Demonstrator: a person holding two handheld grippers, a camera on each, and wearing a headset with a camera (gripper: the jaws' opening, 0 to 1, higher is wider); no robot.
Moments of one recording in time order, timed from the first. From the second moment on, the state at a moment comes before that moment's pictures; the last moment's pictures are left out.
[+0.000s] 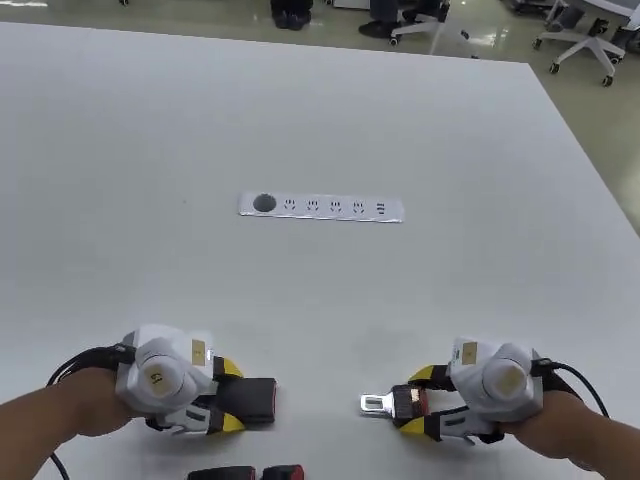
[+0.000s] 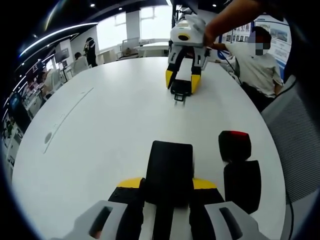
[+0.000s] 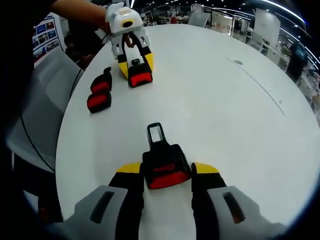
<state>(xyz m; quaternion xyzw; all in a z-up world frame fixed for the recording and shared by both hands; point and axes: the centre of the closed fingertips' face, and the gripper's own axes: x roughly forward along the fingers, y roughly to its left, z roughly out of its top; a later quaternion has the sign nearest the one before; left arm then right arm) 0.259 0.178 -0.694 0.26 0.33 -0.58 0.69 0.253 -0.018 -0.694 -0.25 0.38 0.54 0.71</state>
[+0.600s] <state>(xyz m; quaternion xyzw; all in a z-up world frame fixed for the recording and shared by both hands) 0.258 0.179 -0.689 0.27 0.34 -0.58 0.69 0.256 -0.004 -0.694 -0.25 0.38 0.54 0.71</state>
